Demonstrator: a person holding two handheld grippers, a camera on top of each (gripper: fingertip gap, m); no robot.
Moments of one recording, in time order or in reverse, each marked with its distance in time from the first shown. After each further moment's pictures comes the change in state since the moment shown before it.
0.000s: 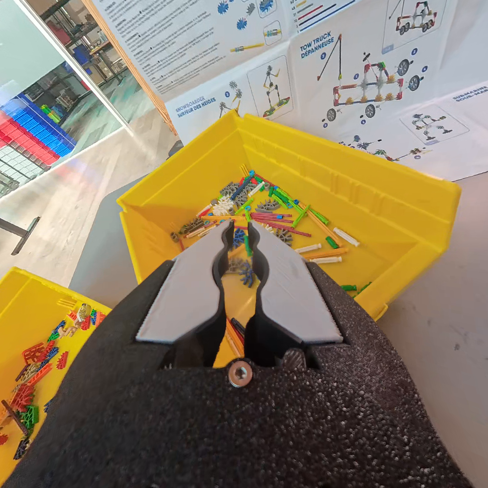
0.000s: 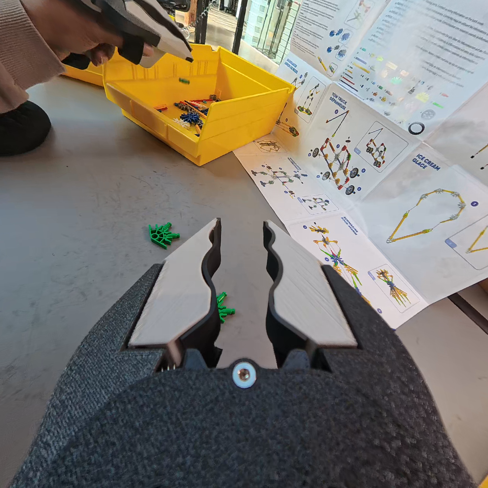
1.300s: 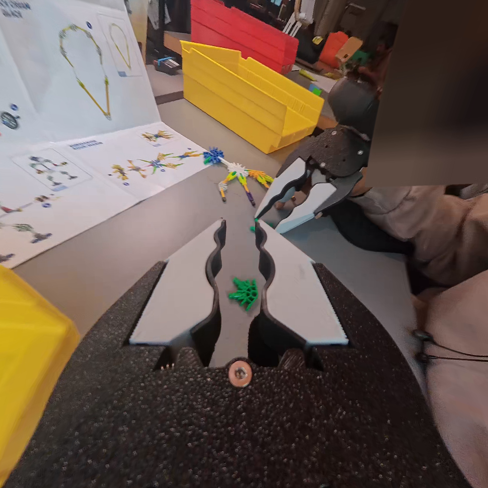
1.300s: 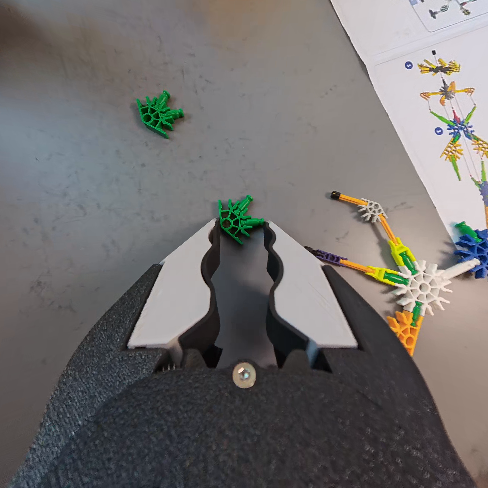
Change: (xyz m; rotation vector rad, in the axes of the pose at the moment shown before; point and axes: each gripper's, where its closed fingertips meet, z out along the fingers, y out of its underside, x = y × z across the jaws) left arm 0.240 -0.046 -0.082 0.126 1.174 -0.286; right arm -0.027 0.100 0.001 -0.530 -0.214 0.173
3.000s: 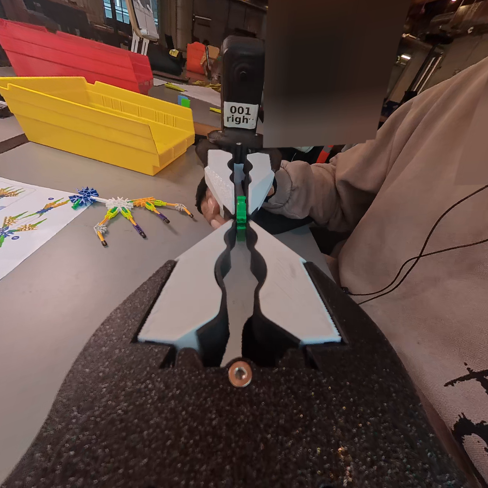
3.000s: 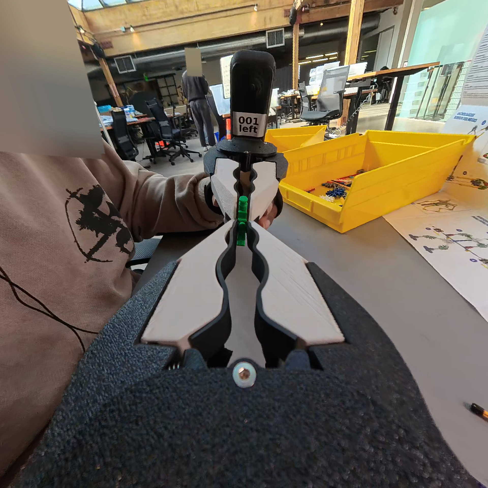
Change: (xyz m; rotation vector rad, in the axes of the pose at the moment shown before) left arm 0.101 0.002 -0.001 0.021 0.408 0.219; right arm -0.097 -0.113 -0.079 0.797 -0.482 -0.068
